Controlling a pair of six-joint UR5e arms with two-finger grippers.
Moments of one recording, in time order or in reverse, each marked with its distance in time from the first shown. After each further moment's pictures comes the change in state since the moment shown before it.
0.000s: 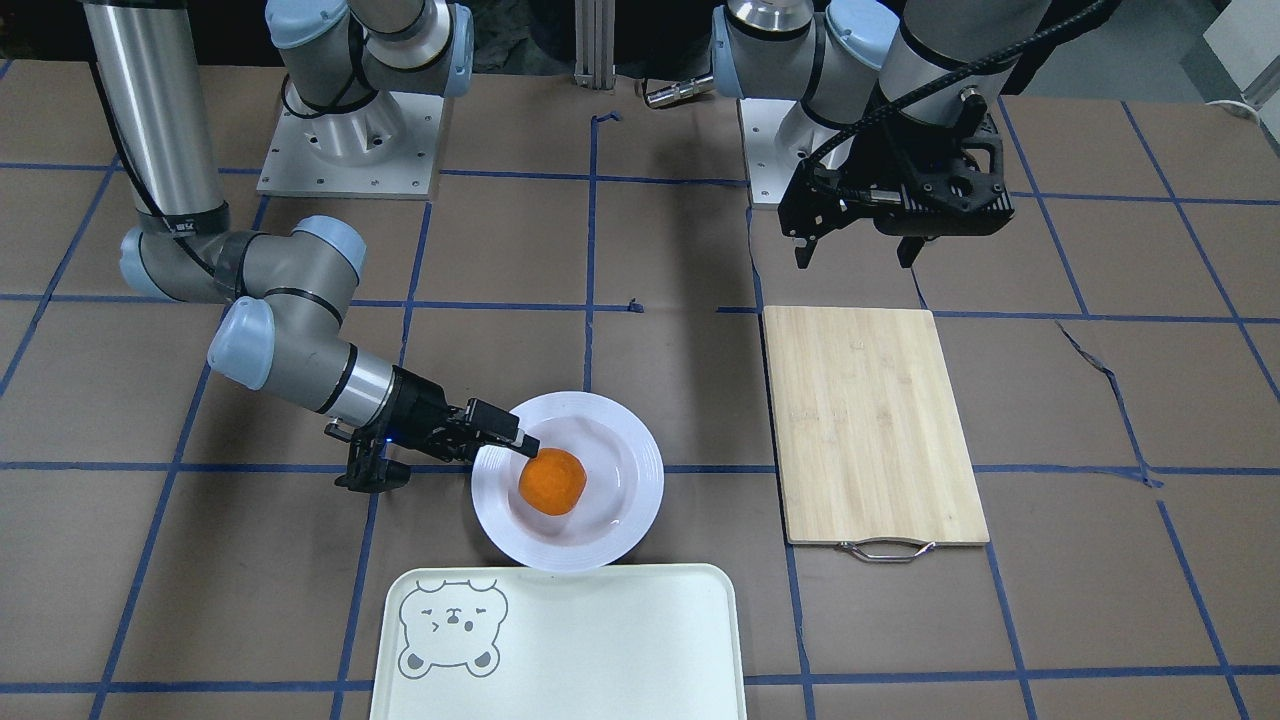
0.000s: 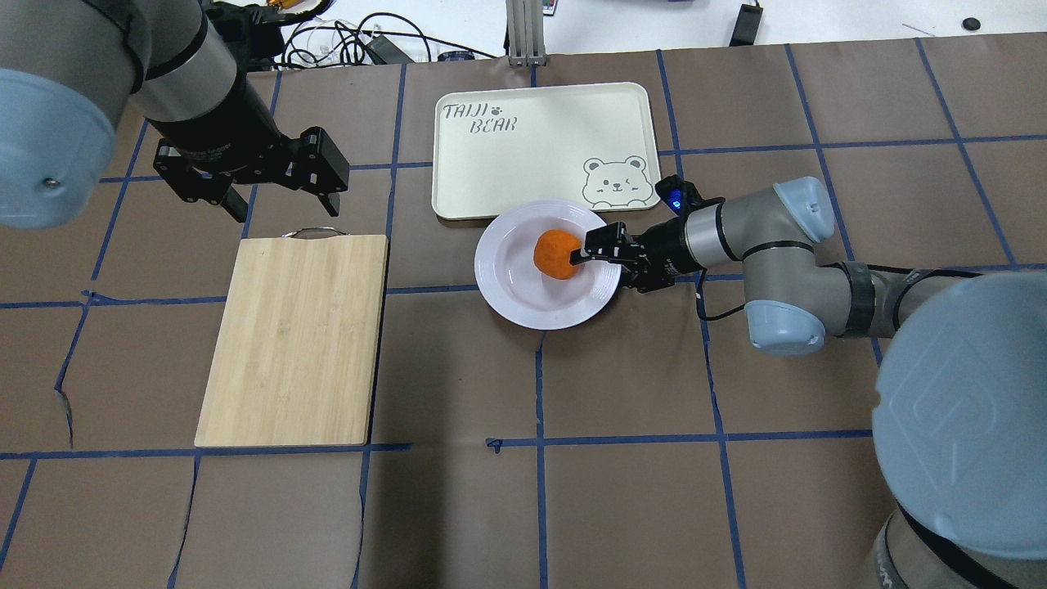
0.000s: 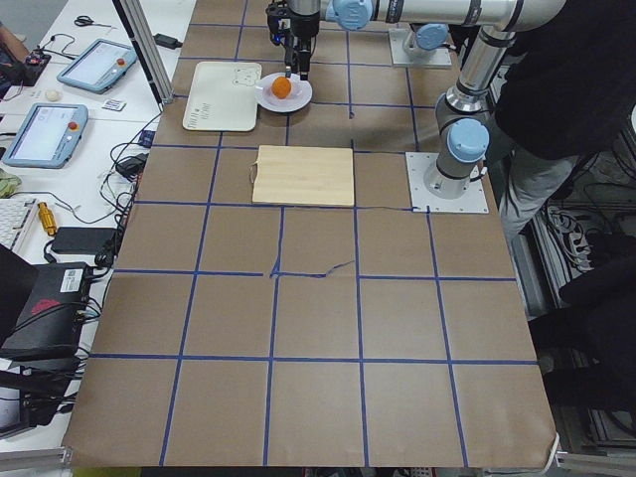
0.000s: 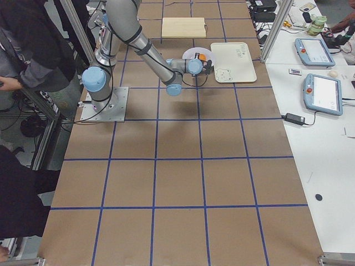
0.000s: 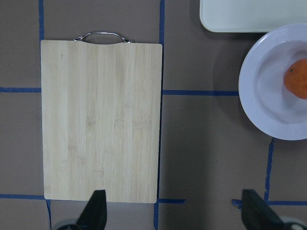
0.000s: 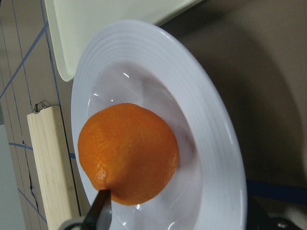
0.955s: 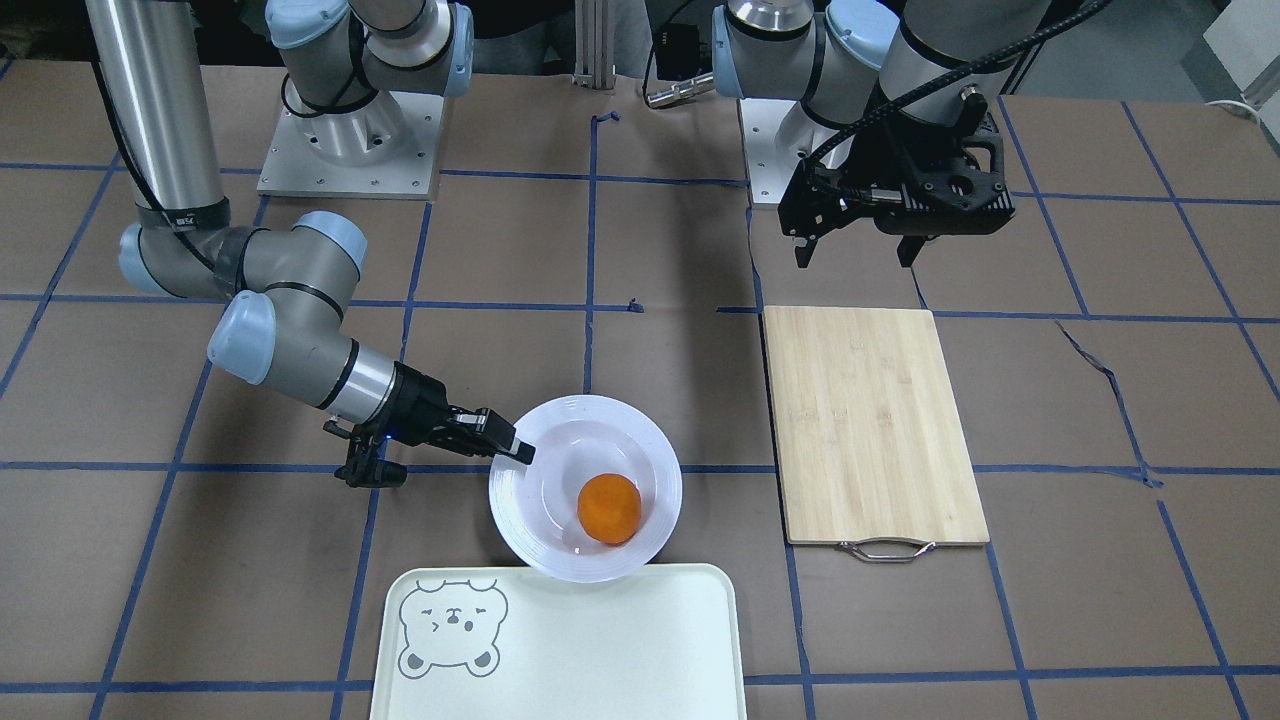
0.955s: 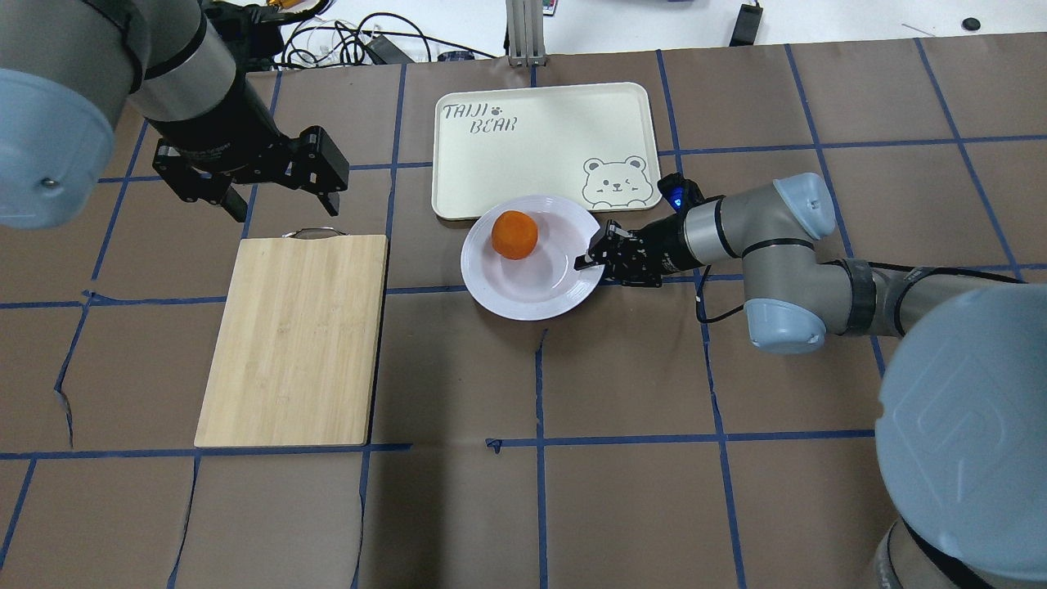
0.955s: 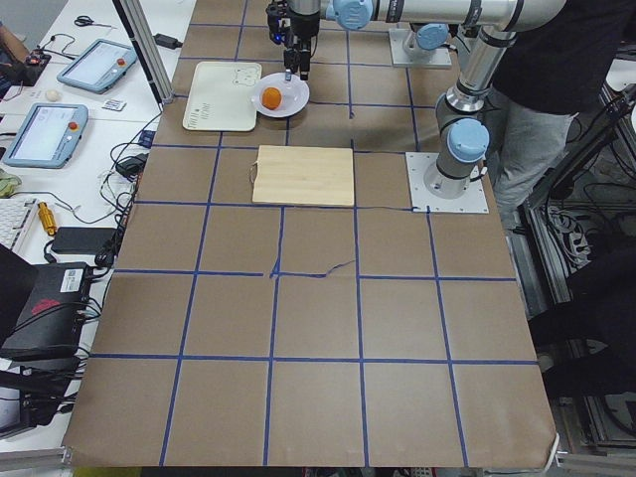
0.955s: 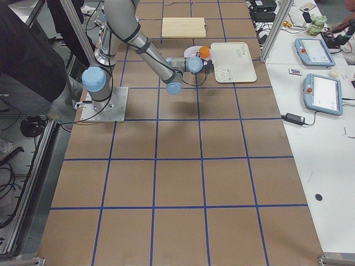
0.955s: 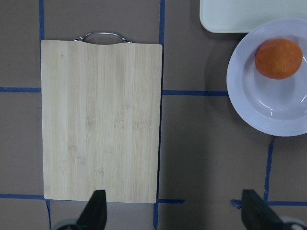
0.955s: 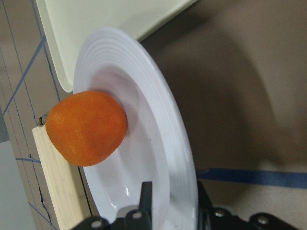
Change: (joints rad) left arm 0.001 0.000 0.001 0.001 0.000 -0.003; right arm 0.005 -0.020 -0.002 0.000 -0.008 0.102
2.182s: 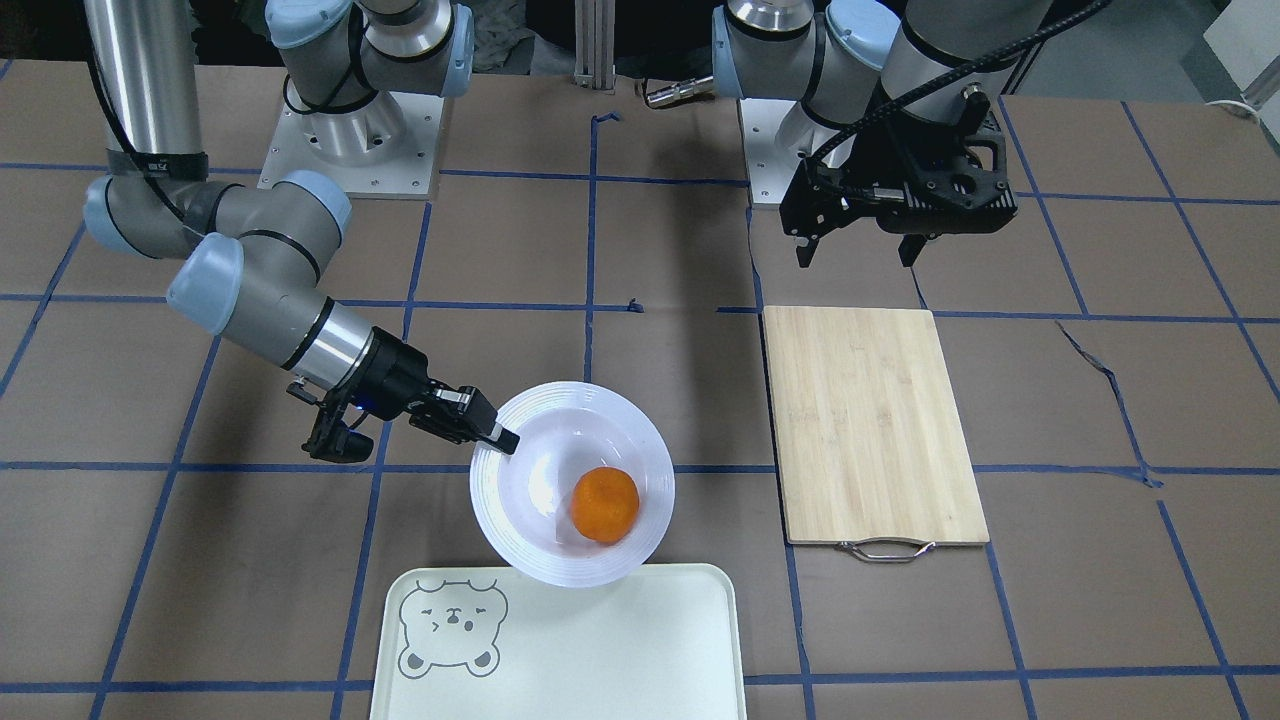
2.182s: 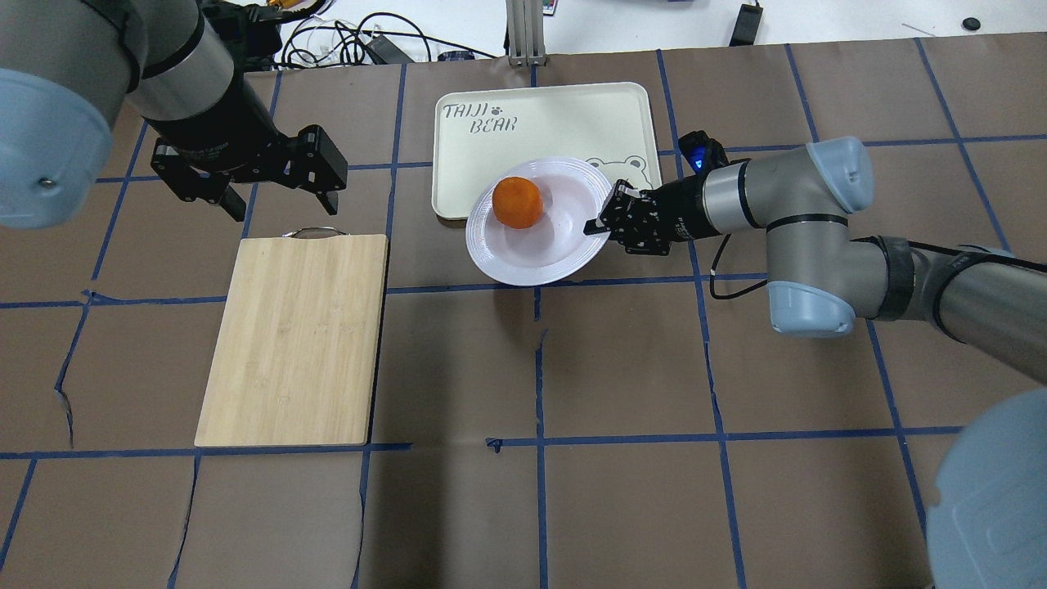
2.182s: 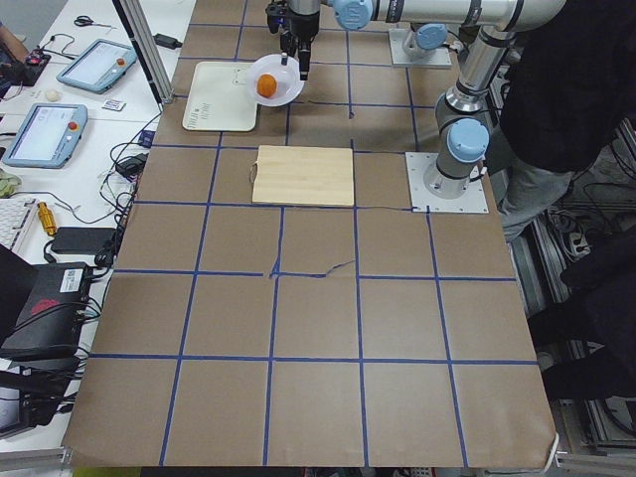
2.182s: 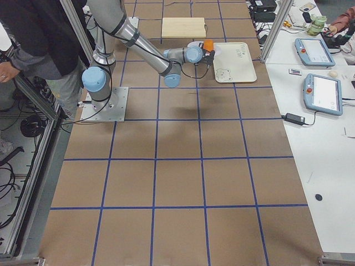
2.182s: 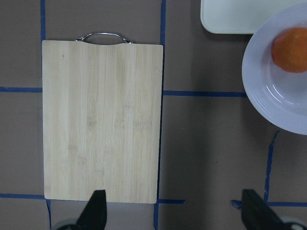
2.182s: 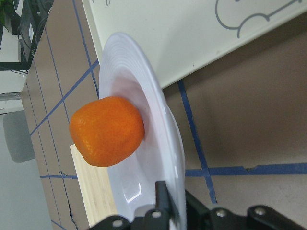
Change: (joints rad) left arm 0.002 0.003 -0.001 0.000 0.000 -0.001; right arm -0.011 -0.135 -0.033 0.003 0.010 0.119
